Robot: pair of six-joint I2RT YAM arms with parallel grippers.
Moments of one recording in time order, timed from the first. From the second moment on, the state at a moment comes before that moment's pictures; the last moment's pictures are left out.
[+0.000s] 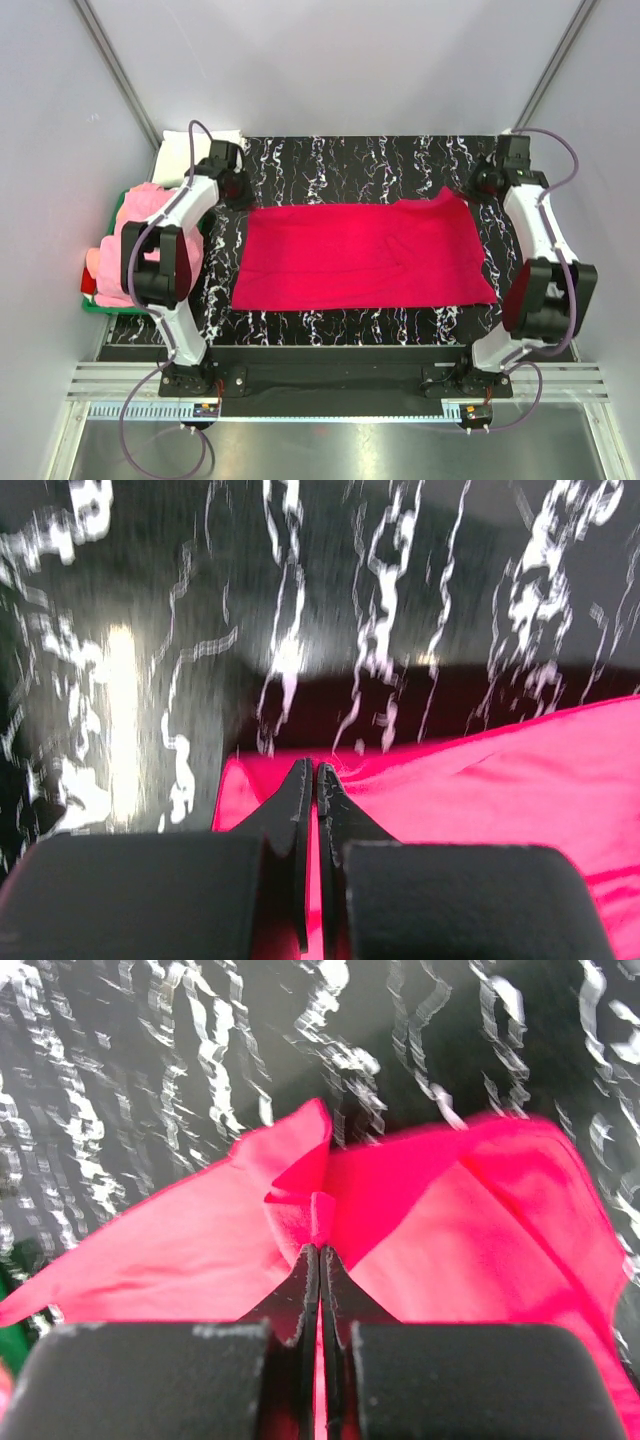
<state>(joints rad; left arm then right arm) -0.14 1.86 1.48 -0.60 0.09 -0.40 -0.13 1.62 1.41 -0.59 -0.20 0.47</state>
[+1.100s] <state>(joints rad) -0.14 1.41 0.92 -0.58 0.07 -0.43 -0.25 0.99 0.70 -0.62 0.09 0.75</state>
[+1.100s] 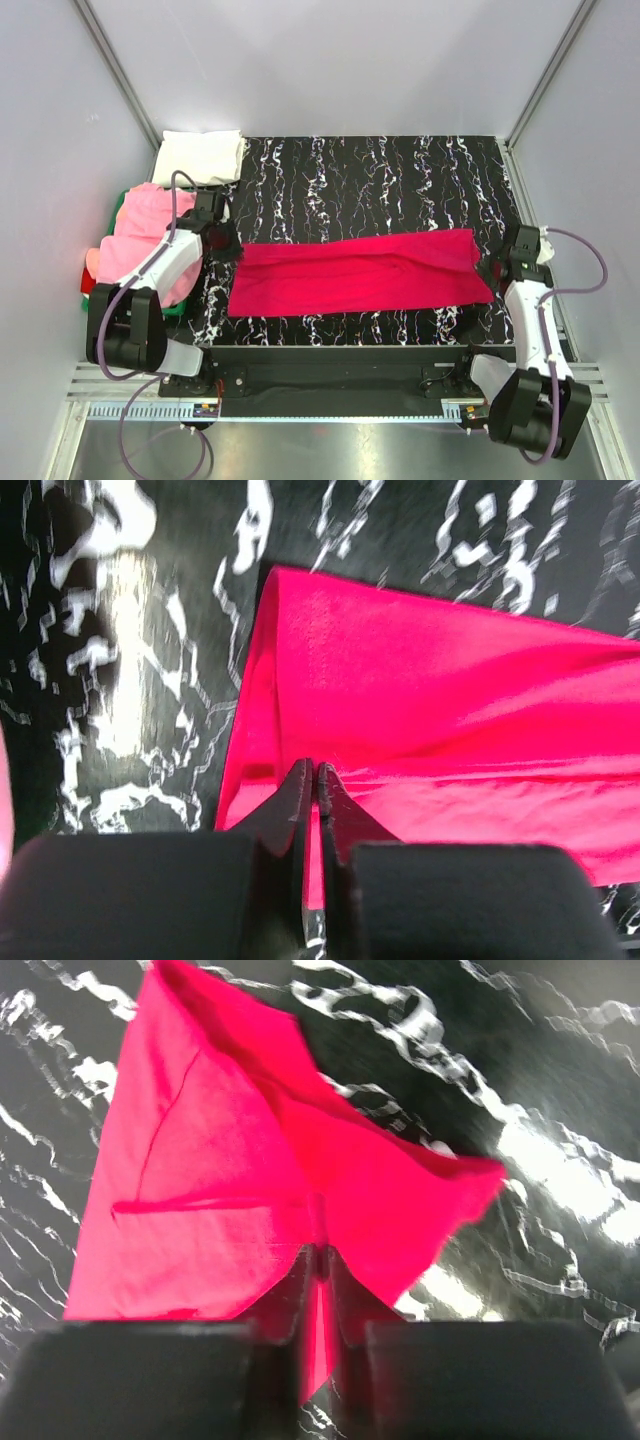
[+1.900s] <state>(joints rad) -0.13 1.12 0.87 -0.70 0.13 -0.34 -0.09 1.53 0.92 -0.45 -0.23 0.62</state>
